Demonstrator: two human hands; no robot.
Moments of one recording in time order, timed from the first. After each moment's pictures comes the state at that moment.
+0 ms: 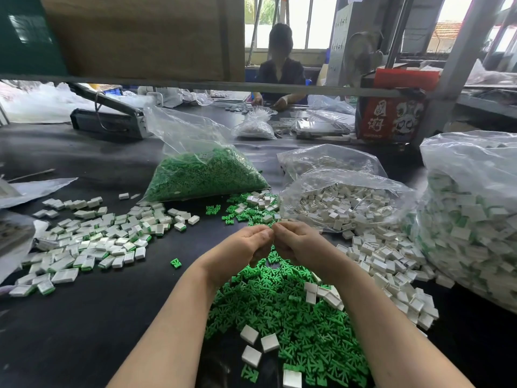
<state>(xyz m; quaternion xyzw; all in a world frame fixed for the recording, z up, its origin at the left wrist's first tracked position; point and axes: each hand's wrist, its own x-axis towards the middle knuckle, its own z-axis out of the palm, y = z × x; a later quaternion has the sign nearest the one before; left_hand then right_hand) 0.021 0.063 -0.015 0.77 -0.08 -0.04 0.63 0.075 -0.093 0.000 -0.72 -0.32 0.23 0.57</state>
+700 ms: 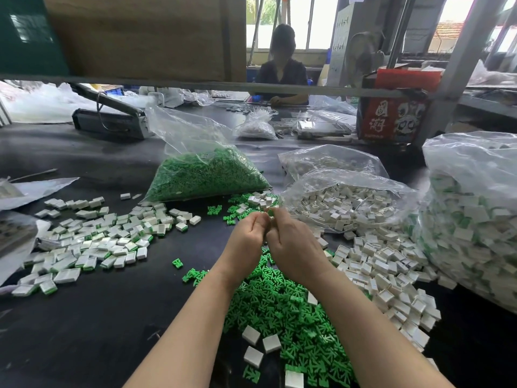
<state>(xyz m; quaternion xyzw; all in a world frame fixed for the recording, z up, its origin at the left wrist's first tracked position) 0.030 0.043 -0.014 0.72 0.00 0.15 0.68 0.064 -0.070 -0.004 -0.86 -0.35 -0.10 0.34</state>
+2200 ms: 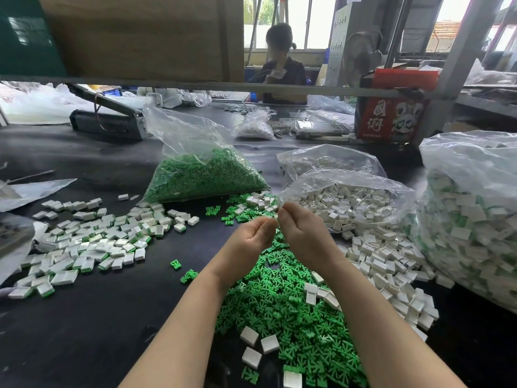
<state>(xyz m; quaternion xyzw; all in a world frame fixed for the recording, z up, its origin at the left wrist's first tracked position) 0.024 0.048 -0.013 0.75 -0.08 0.08 0.65 0.082 -0.085 0.001 -0.83 -0.30 -0.06 0.46</state>
